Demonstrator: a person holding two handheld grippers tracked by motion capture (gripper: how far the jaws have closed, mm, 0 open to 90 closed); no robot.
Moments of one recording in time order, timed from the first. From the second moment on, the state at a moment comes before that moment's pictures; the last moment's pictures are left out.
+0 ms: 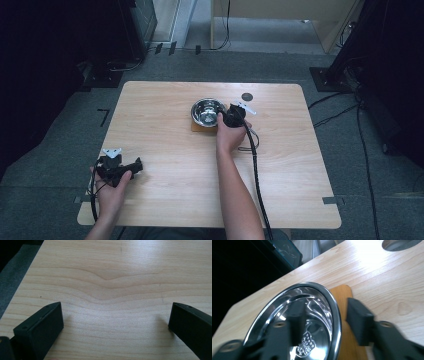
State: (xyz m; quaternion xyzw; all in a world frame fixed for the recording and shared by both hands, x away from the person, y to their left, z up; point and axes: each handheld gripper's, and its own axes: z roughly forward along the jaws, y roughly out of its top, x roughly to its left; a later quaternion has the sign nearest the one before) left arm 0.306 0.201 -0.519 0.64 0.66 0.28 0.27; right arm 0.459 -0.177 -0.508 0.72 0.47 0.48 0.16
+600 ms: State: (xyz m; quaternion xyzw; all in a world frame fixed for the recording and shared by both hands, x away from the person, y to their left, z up) left arm 0.306 0.201 -0.519 0.64 0.66 0.28 0.27; right arm 0.419 -0.182 -0.482 0.64 0.58 0.47 0.20
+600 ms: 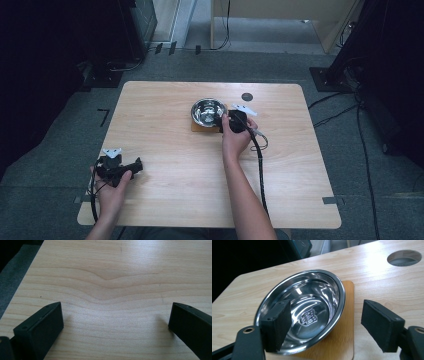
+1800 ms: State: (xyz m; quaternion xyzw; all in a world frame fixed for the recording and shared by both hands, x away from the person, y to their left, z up) left arm 0.306 0.201 -0.519 0.64 0.66 0.28 0.27; right arm 0.333 -0.230 -0.484 0.61 0.62 0.45 0.21
